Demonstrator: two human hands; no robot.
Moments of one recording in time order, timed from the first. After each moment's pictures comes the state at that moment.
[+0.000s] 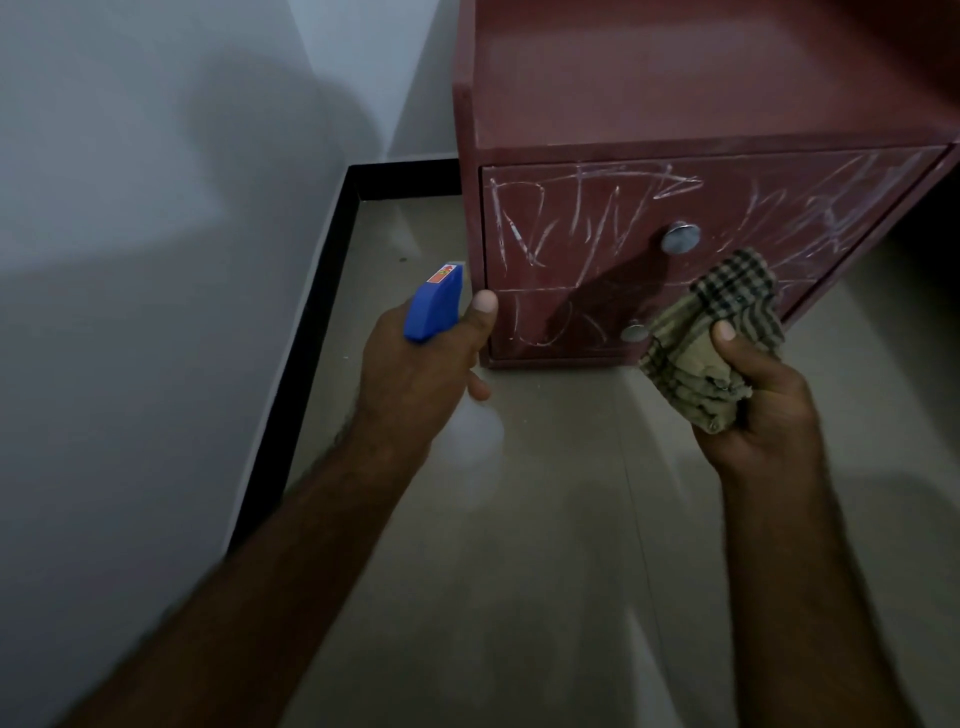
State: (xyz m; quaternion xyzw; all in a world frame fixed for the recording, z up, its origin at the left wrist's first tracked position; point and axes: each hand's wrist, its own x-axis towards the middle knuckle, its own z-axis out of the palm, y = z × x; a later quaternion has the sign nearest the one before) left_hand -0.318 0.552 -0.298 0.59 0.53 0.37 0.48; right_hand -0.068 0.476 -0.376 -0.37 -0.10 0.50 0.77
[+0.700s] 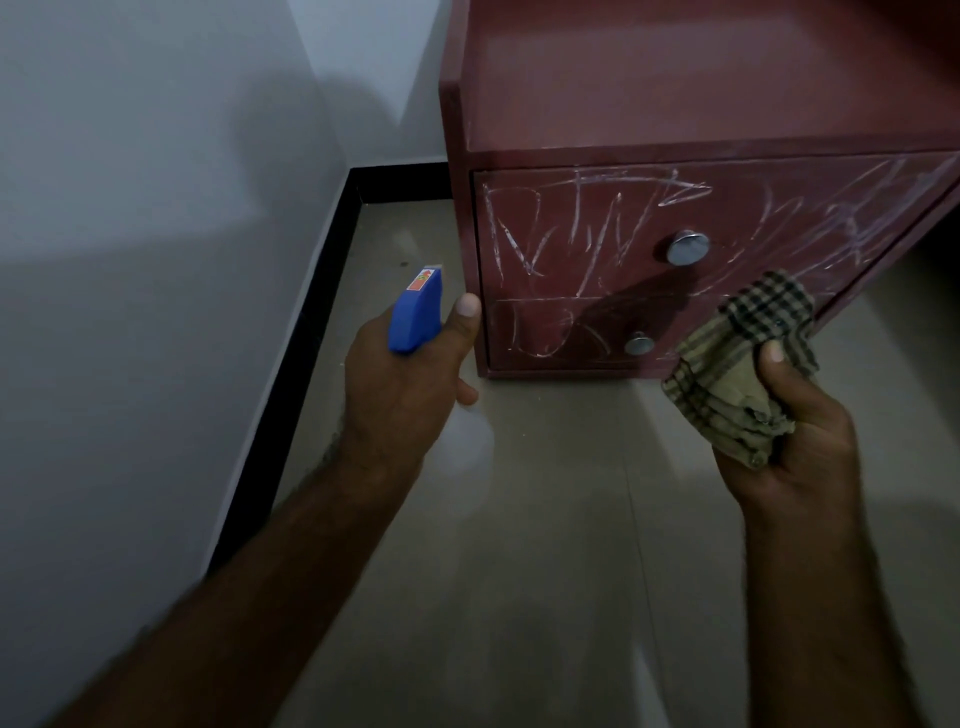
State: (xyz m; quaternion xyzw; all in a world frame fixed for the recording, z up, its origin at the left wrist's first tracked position) left_hand -0.305 0.558 -0.307 0.58 0.54 0.42 0.44; right_hand -0.050 0.470 -0.390 -0.36 -0.08 0.46 0.81
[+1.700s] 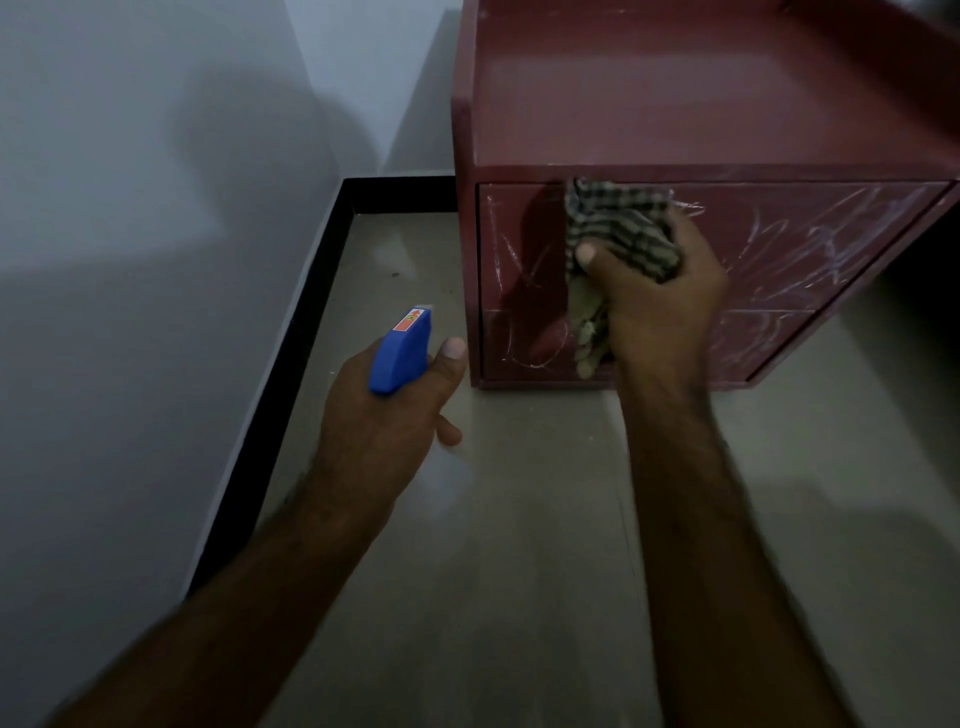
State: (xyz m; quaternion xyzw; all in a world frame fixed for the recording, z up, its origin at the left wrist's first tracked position) left_hand -0.333 0.545 -0.310 0.59 0.55 0.37 0.46; right_hand -0.118 0.574 -0.329 -0.56 -0.32 0.21 0.73
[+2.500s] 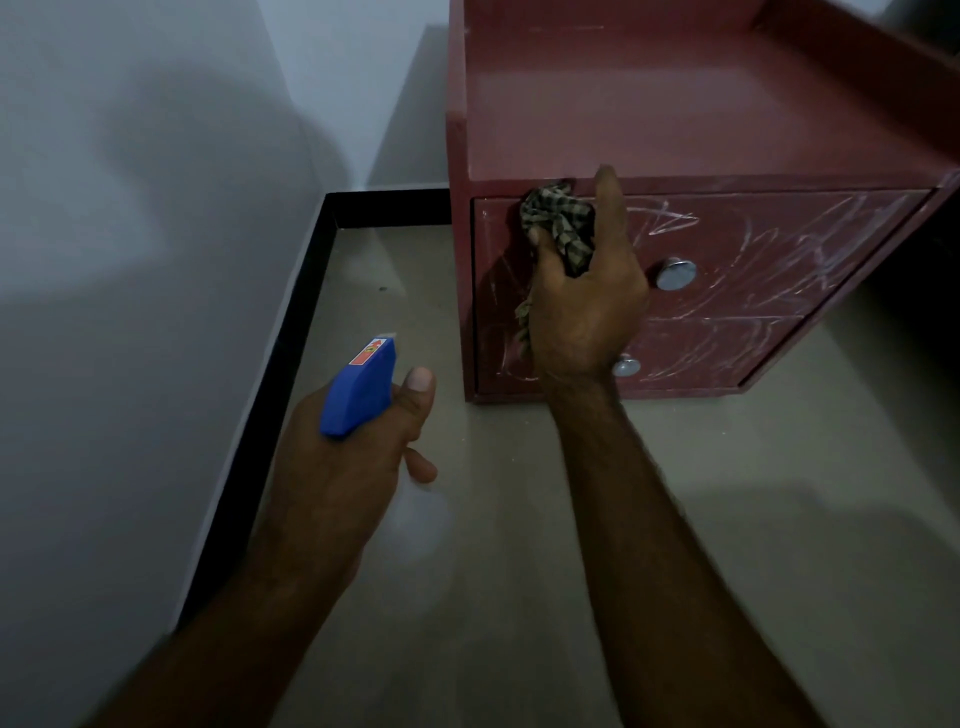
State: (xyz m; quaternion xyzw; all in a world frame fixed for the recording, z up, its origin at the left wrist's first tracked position) left_hand -0.359 0.545 -0.304 0.57 0.55 0.37 0.49; right_hand -0.166 0.618 -0.337 -0.66 -0.36 -0.11 0.65
